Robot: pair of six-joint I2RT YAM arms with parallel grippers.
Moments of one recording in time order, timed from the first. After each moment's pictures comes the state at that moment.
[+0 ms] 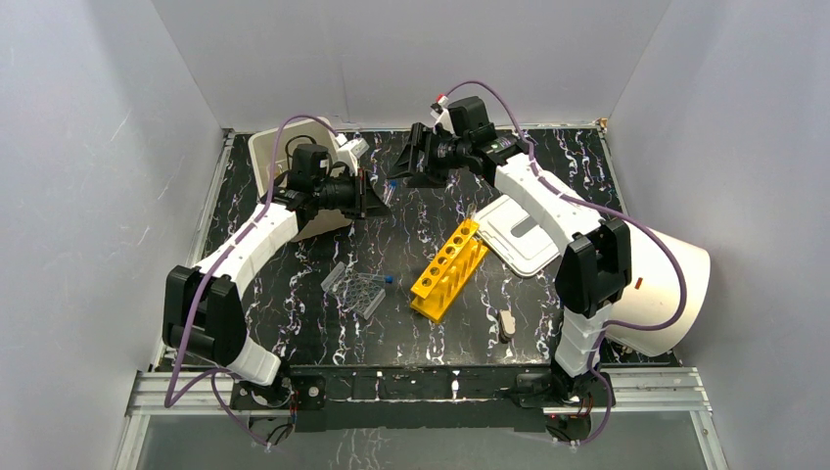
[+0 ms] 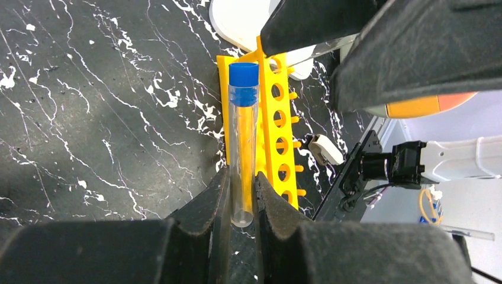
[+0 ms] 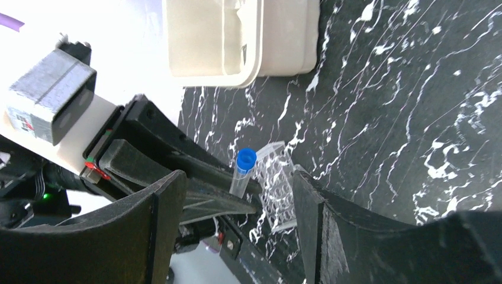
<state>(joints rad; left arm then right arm) -0.32 1.51 1.17 -0.30 0.72 -0.31 0.56 1.85 1.75 -0.51 -0.54 0.73</state>
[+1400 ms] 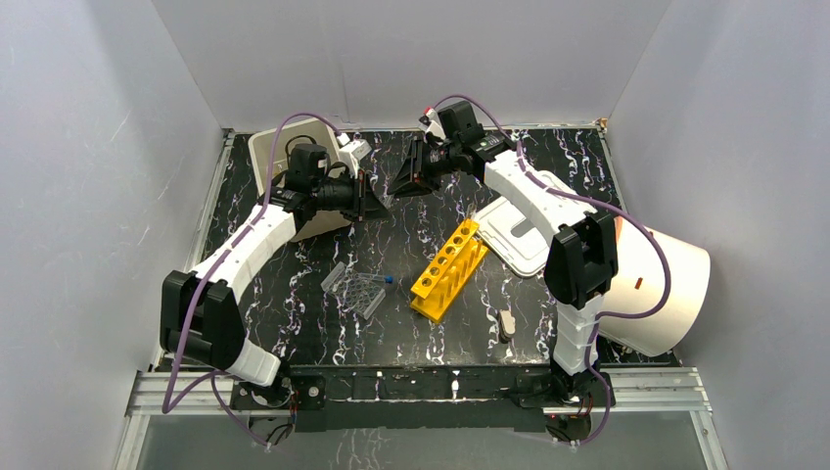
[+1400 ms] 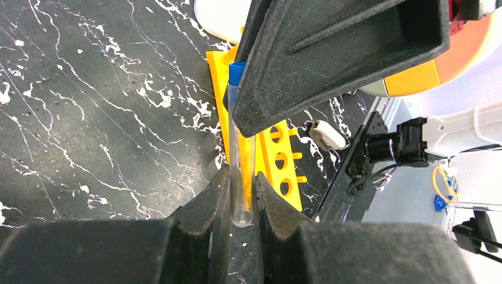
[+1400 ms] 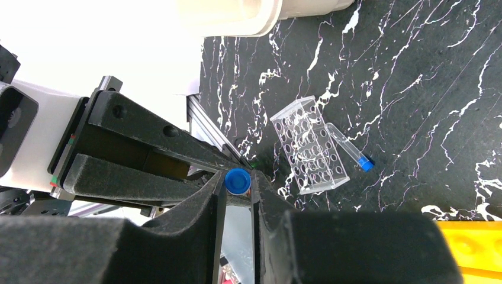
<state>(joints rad) -0.32 1.49 1.17 -0.33 0.77 -0.20 0.57 1.94 1.83 -0.62 -0.70 0.77</state>
